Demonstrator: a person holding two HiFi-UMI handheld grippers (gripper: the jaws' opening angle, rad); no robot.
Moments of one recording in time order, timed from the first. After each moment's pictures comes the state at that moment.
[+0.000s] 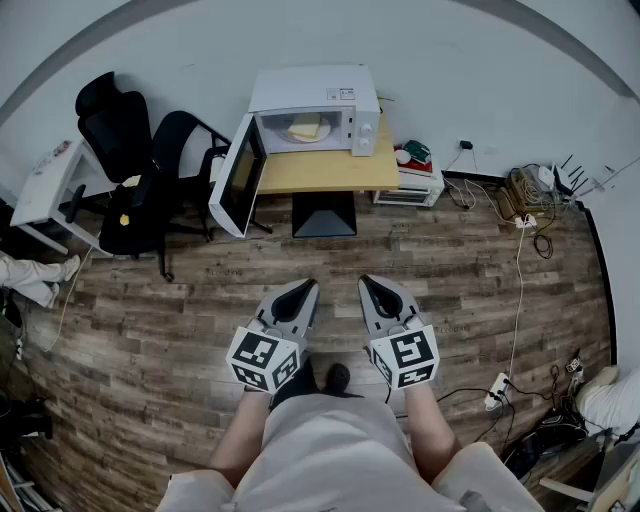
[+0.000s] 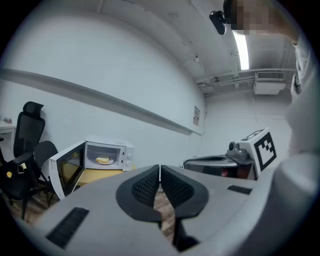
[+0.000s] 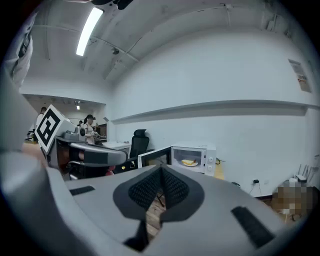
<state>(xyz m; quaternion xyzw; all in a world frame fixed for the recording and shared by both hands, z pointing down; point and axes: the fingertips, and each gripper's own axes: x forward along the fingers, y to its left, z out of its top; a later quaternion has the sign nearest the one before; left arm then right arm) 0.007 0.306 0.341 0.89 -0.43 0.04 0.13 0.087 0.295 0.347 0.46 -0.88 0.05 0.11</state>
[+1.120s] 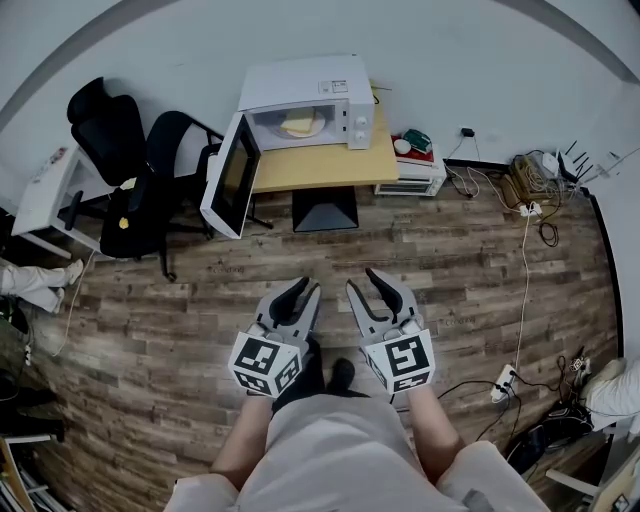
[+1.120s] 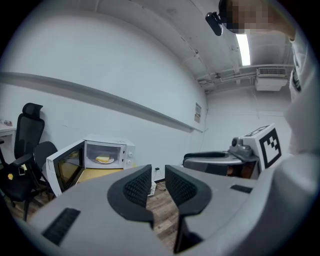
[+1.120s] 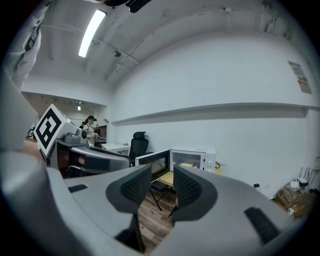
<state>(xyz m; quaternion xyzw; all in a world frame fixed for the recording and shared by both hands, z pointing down) 0.023 0.289 0.350 0.89 -0.44 0.06 0.13 0.094 0.280 0.345 0.46 -0.88 0.03 0.10</state>
